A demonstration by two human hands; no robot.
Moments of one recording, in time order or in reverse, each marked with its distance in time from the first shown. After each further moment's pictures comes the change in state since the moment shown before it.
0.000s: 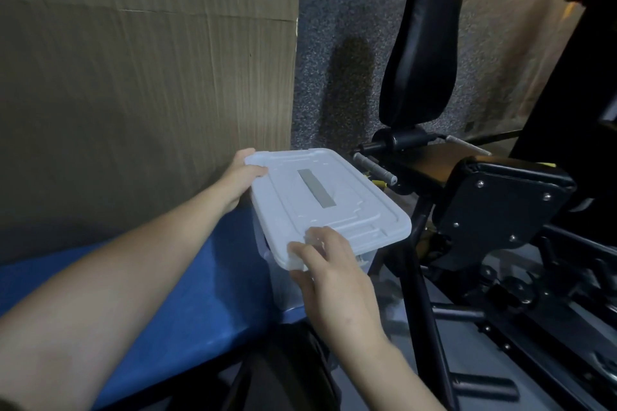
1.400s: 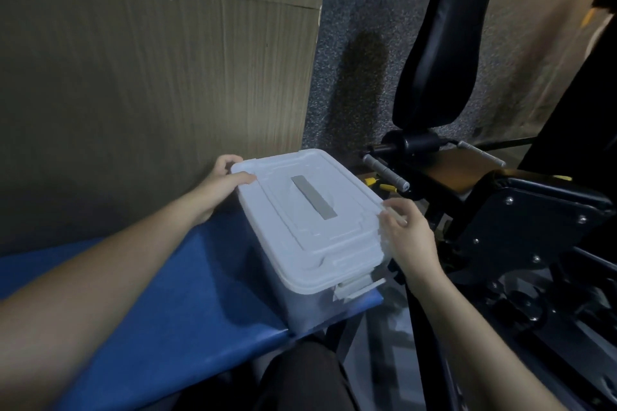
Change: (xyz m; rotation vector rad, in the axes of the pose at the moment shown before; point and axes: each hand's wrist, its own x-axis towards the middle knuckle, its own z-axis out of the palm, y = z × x) left_hand 0.003 -0.030 -0.049 -0.023 -0.027 -0.056; right_hand 0.084 0.115 -0.004 0.523 0.064 0.725
